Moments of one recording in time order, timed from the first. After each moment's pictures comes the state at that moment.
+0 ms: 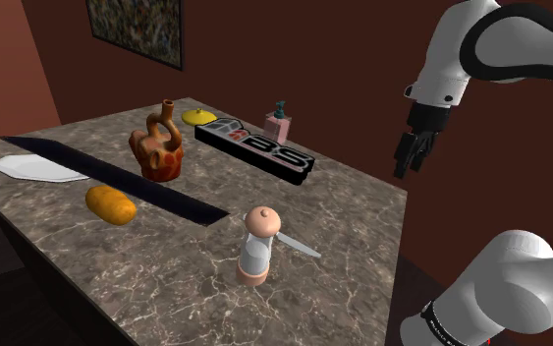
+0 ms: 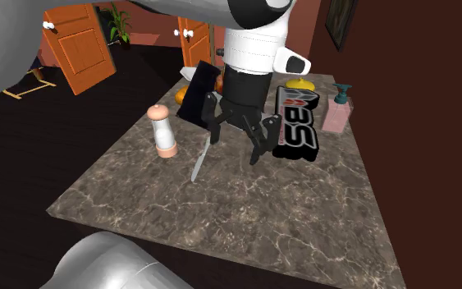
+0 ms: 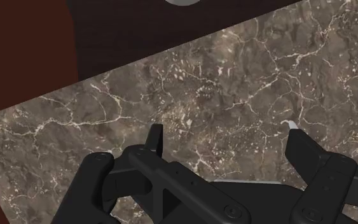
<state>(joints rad) 0.01 -0.78 -0.03 -2.39 0.04 1.44 0.03</state>
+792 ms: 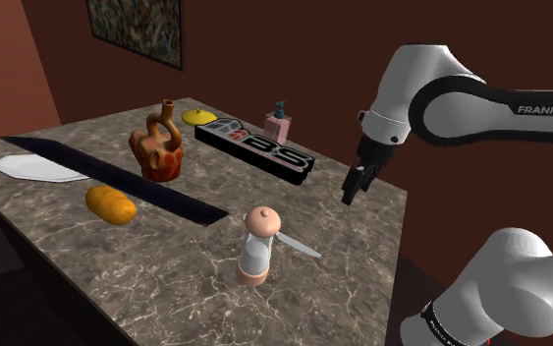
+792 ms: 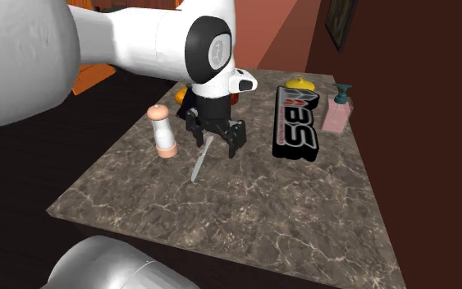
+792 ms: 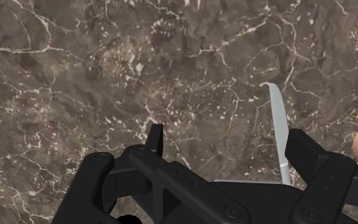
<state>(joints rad) 0.10 -0.69 0.14 -2.56 0.10 1.85 0.10</state>
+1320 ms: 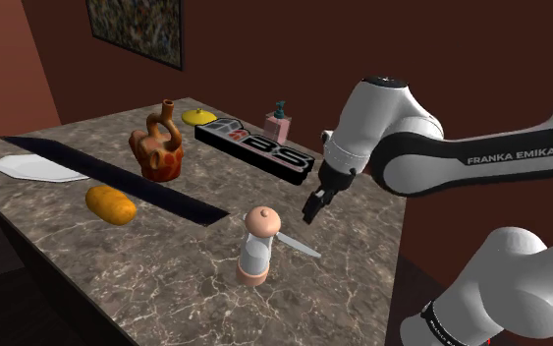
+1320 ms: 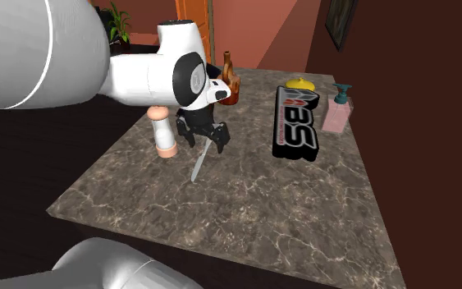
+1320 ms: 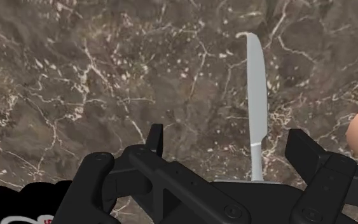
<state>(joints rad) 0.14 -0.52 0.30 -2.60 0.08 2.19 0.18</state>
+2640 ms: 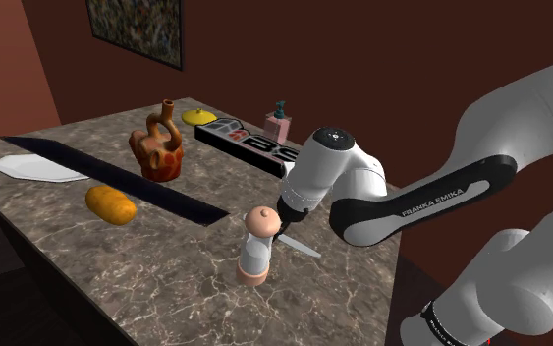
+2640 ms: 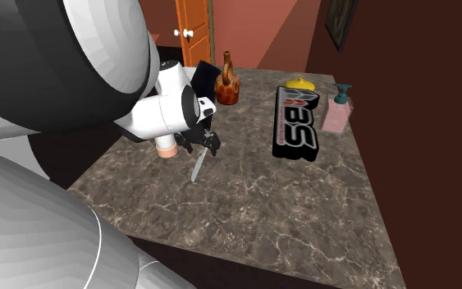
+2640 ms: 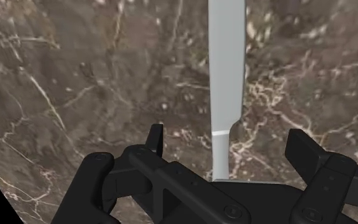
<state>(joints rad) 0.05 -0.17 0.49 -2.57 -0.17 2.59 0.41</state>
